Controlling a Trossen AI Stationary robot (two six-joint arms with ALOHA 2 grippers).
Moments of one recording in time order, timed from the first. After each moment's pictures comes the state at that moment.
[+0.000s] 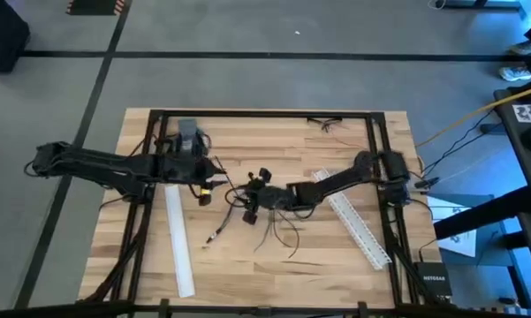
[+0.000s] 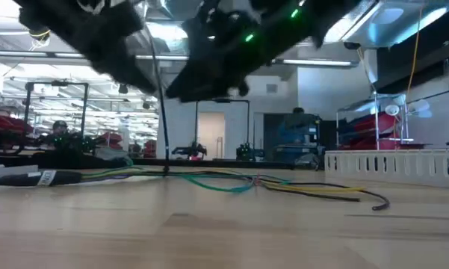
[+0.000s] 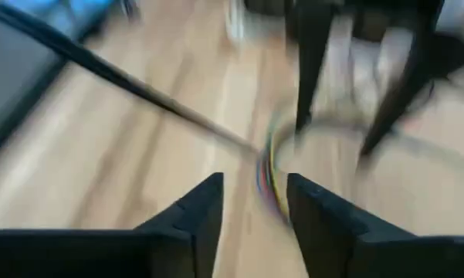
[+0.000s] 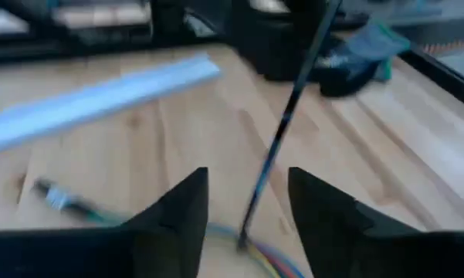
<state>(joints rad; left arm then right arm) -0.02 0.96 0.54 -0.19 -0.20 -0.04 0.17 1.90 1.21 0.13 0.39 0.21</state>
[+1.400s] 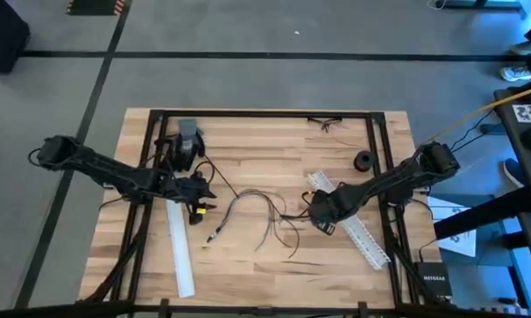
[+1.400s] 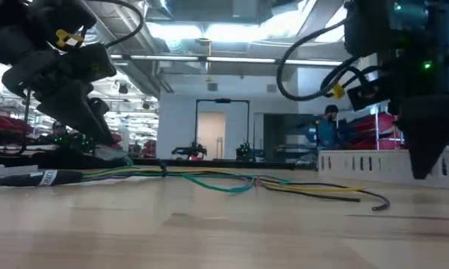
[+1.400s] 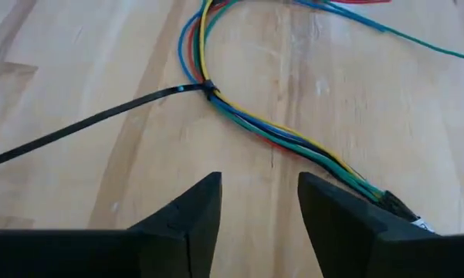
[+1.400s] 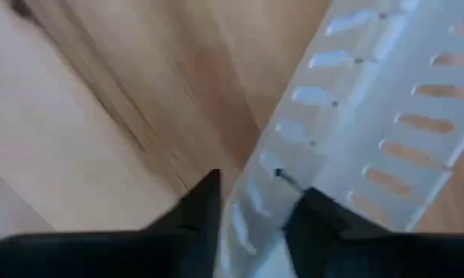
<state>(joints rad) -0.17 1.02 0.30 -0.02 -0.16 -0.25 0.33 1.59 0.84 -0.83 0.15 0.77</state>
